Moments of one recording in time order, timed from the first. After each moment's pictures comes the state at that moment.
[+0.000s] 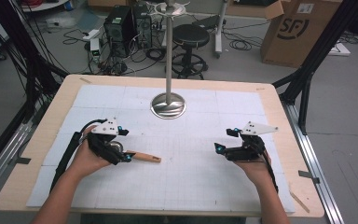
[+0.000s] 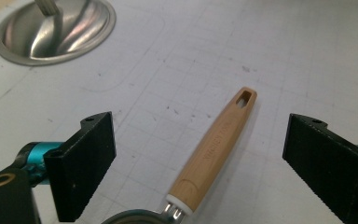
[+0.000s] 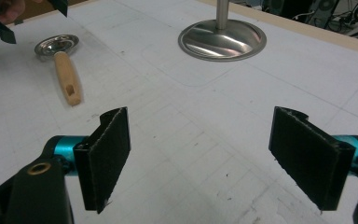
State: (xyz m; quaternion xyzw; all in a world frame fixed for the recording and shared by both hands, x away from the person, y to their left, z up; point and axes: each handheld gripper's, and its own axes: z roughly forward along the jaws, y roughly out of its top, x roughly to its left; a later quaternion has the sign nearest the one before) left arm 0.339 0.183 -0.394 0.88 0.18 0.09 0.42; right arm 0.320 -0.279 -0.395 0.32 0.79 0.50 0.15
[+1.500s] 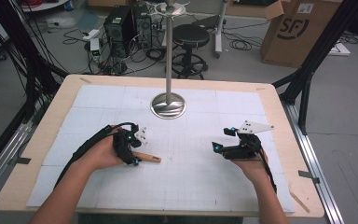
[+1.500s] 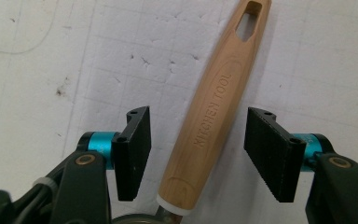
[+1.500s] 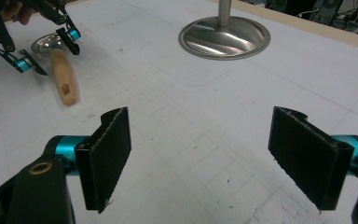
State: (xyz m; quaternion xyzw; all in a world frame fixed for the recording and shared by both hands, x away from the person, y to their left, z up) left arm 0.354 0.120 -0.402 0.98 0.09 0.06 0.17; right arm 0.328 -0.274 -0.401 0.32 0.80 0.49 0.14
